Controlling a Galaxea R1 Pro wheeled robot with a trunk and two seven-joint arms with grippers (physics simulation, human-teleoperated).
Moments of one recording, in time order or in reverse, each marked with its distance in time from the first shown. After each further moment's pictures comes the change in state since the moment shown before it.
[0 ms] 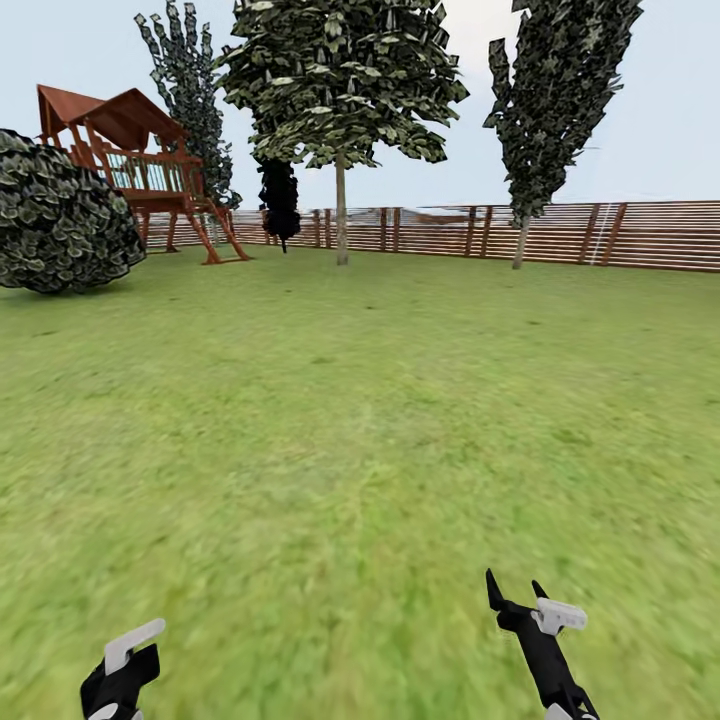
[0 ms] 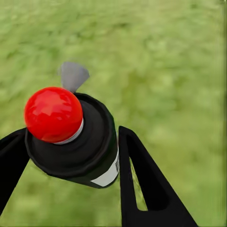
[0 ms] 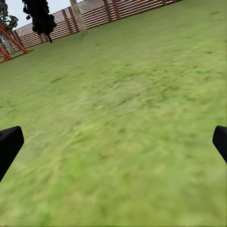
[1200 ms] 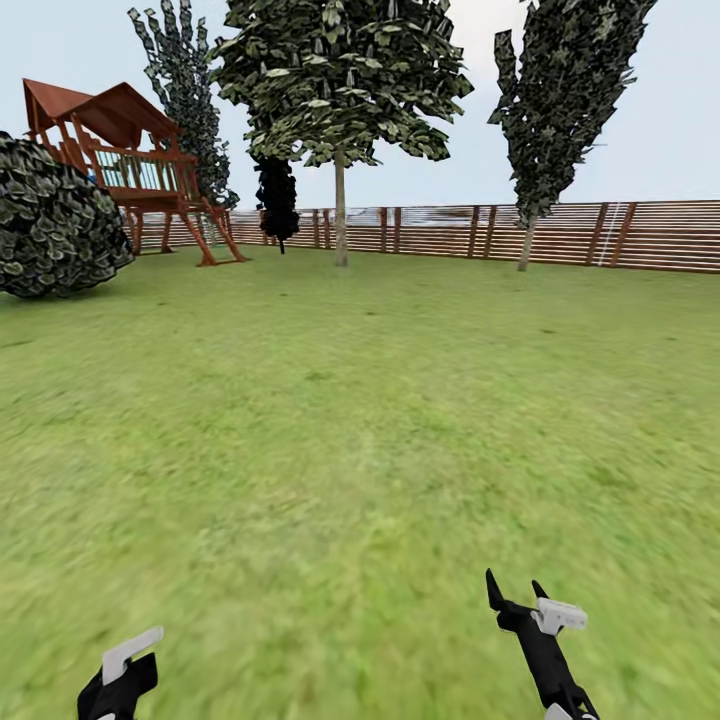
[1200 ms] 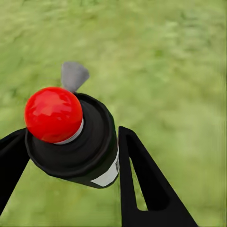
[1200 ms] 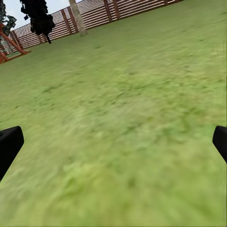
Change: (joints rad) left arm 0.019 -0.001 0.001 0.000 0.000 -0.002 0.000; right arm 0.000 0.000 0.000 0.000 0.000 0.000 0.000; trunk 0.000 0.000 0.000
